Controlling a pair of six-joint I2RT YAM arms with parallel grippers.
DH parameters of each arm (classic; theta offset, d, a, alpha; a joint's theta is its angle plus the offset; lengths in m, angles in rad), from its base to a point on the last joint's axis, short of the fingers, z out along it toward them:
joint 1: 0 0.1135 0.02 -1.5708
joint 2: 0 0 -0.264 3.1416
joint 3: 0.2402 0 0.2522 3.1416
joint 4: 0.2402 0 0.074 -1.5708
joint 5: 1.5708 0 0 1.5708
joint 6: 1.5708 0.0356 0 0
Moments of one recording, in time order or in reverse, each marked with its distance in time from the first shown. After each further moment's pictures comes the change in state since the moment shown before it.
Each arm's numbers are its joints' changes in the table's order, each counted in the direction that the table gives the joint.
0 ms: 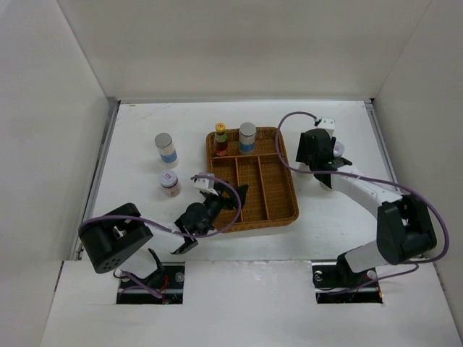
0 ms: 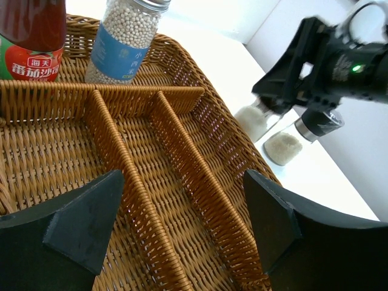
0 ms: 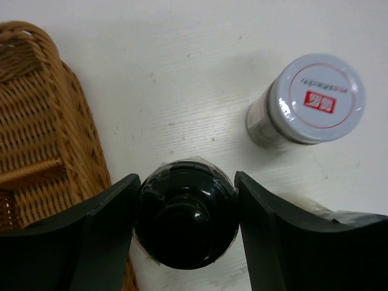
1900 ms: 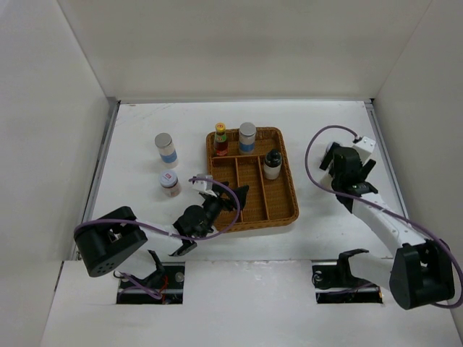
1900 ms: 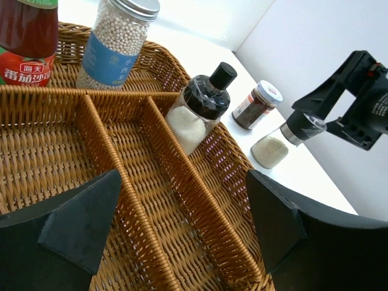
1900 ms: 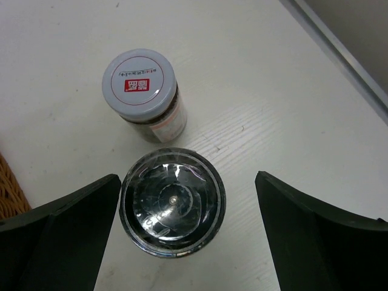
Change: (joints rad) left arm -0.028 -0.046 -0.014 -0.006 -0.019 -0.005; right arm -0.142 -0.359 -0.263 -0.001 0.167 0.091
